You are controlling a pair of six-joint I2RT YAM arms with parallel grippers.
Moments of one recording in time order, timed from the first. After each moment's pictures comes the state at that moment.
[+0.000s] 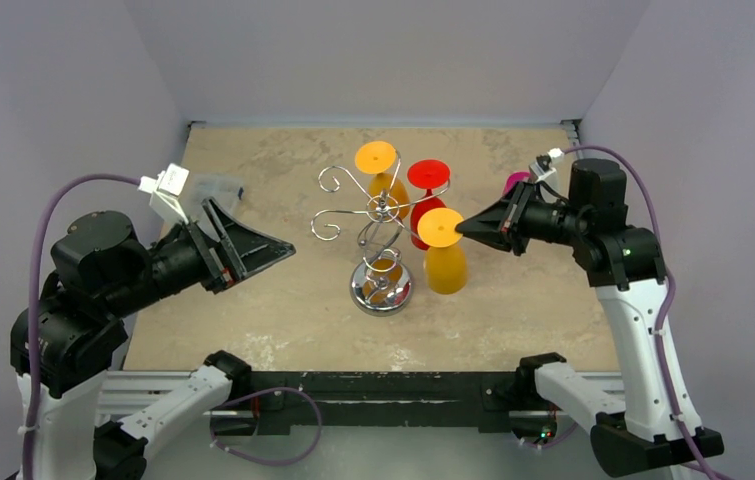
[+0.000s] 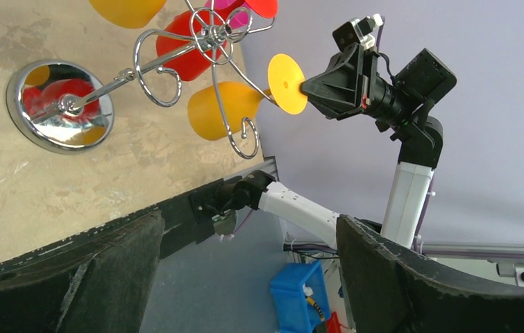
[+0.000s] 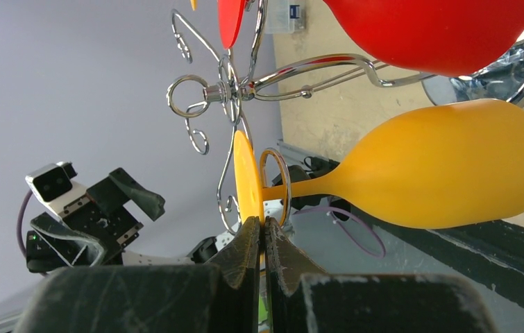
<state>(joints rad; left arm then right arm) -0.47 0.81 1.65 -1.15 0.36 -0.96 0.16 0.98 1.37 -0.96 -0.74 1.03</state>
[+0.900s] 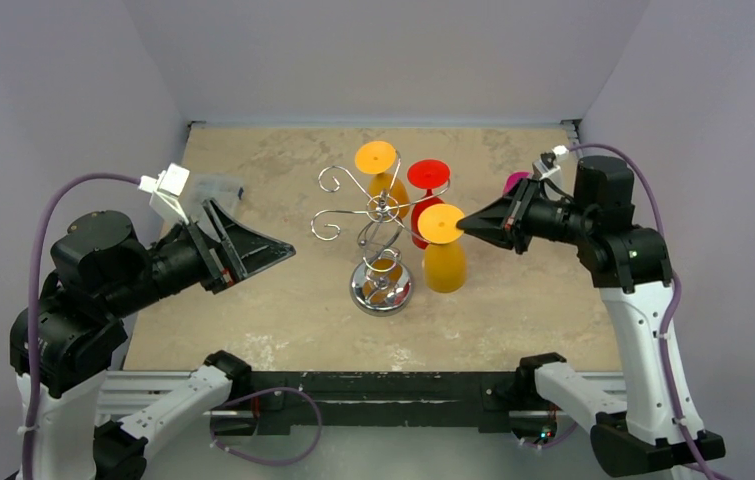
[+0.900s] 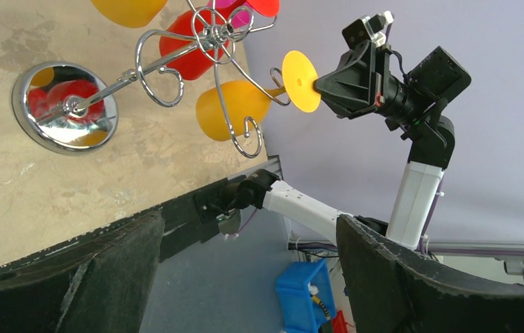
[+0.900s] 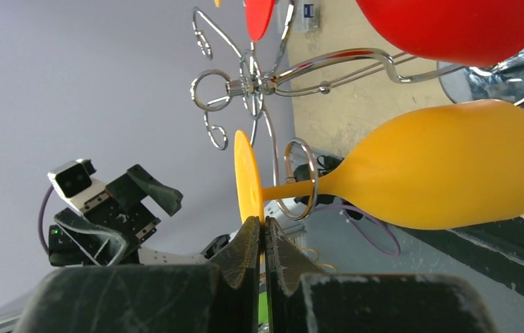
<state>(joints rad) -0.47 0.81 1.66 -1.15 0.36 -0.94 0.16 0.98 1.40 -0.97 -0.75 1.07</state>
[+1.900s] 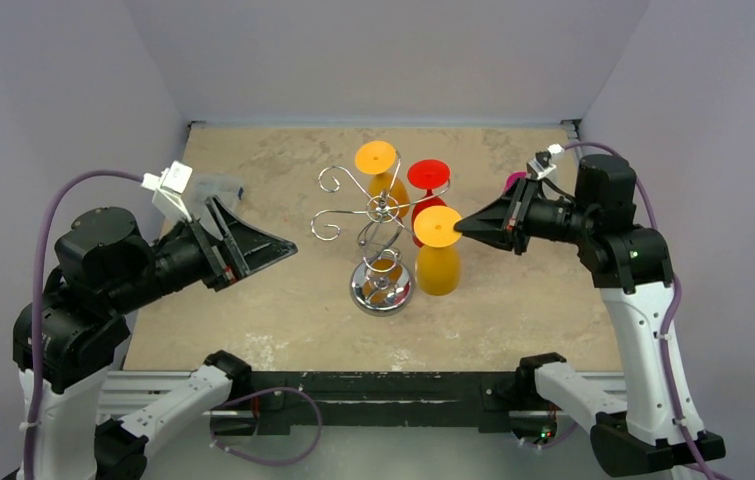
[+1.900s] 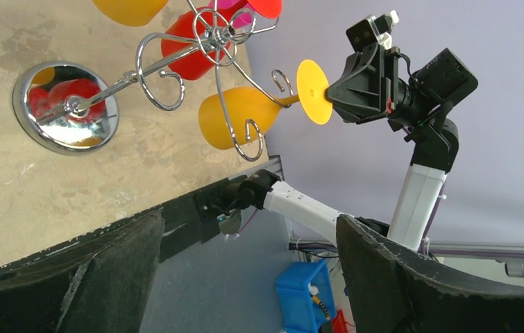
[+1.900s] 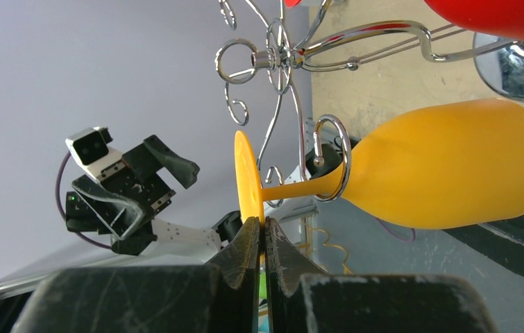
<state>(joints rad) -0.47 0.82 1.66 -1.15 0.36 -0.94 0.16 0.99 1.42 -0.95 -0.84 1.09</state>
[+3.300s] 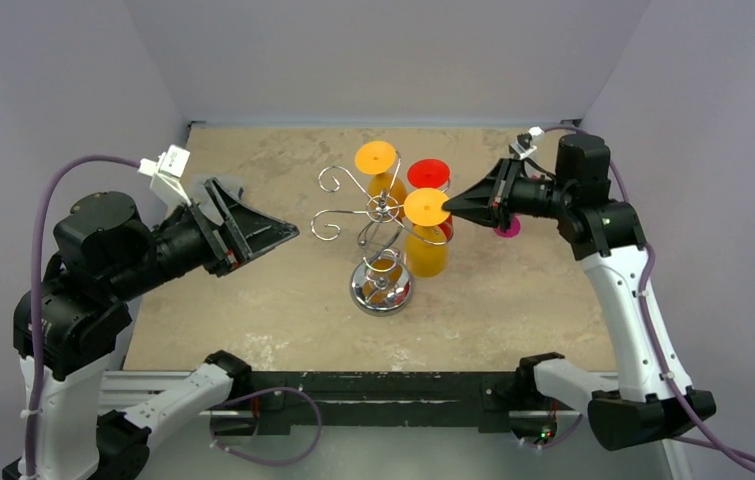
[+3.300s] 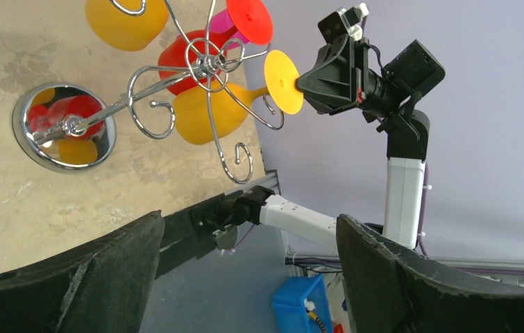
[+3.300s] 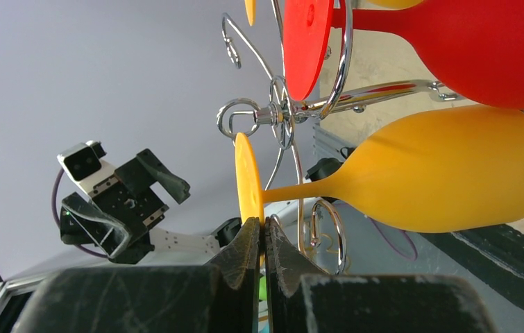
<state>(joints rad) -0.47 0.89 1.73 -1.14 0.33 -0.94 0.17 1.10 1.38 -0.76 -0.89 1.11</state>
